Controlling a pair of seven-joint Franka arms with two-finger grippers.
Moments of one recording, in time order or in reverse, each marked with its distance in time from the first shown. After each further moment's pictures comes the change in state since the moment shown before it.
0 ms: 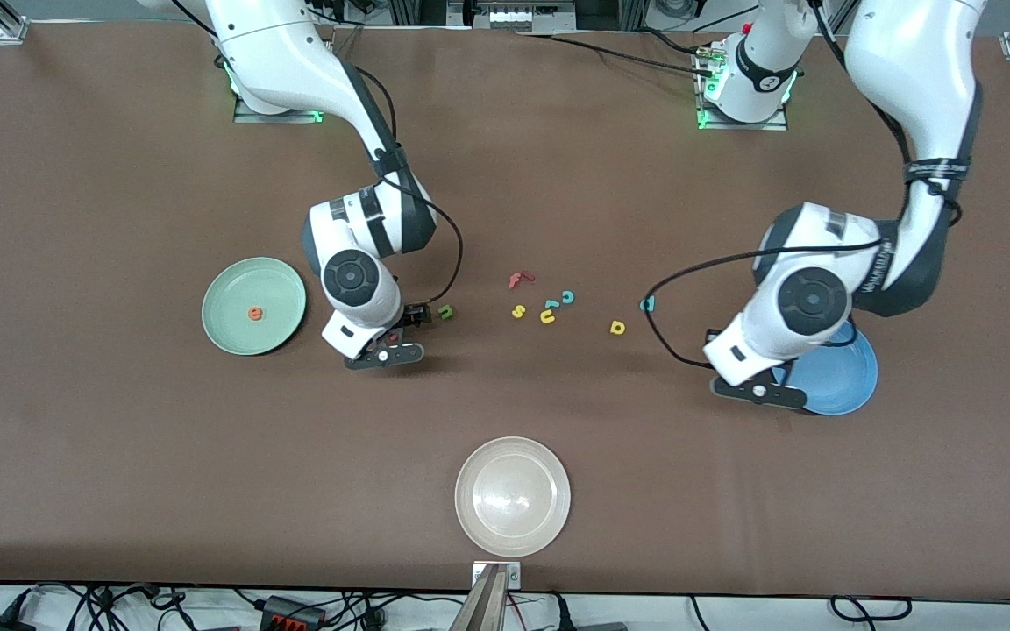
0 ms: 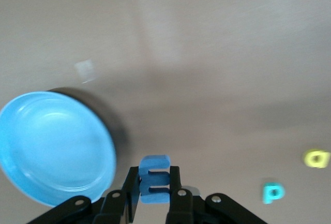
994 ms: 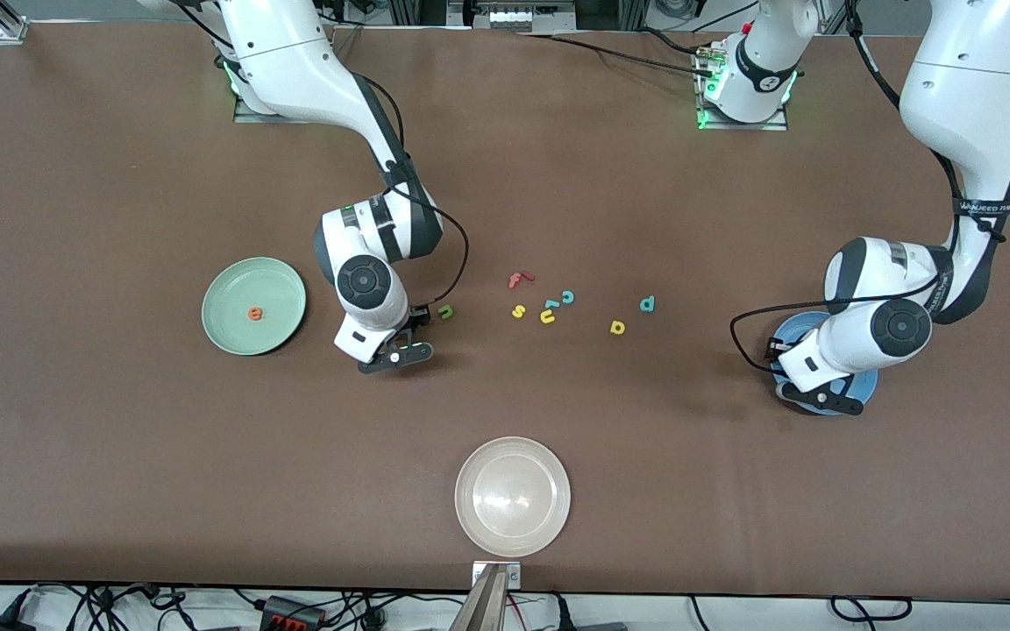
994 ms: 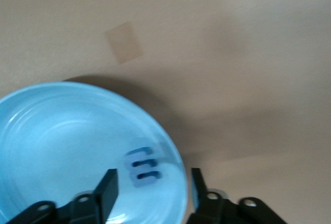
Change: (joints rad) left arm 0.214 0.057 -0.033 -0.180 0.000 0.265 0.217; right arm 0.005 0.042 -0.004 0.001 0.000 0.046 -0.083
